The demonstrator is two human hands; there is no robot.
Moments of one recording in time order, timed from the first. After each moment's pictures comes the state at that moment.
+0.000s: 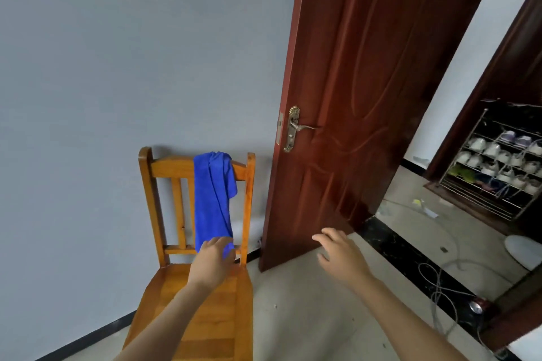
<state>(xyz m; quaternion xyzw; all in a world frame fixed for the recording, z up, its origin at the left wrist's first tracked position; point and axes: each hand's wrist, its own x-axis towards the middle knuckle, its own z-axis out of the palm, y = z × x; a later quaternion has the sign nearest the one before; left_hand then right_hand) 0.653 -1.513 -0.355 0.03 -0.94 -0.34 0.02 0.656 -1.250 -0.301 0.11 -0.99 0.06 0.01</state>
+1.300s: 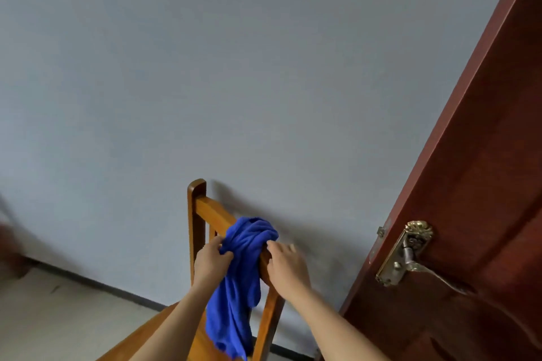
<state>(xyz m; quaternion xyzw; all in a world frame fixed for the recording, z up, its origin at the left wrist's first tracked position) 0.393 -1.515 -0.335 0.47 -0.73 -0.43 0.23 0.280 -1.405 -0.325 0.49 -0.86 0.14 -0.03</state>
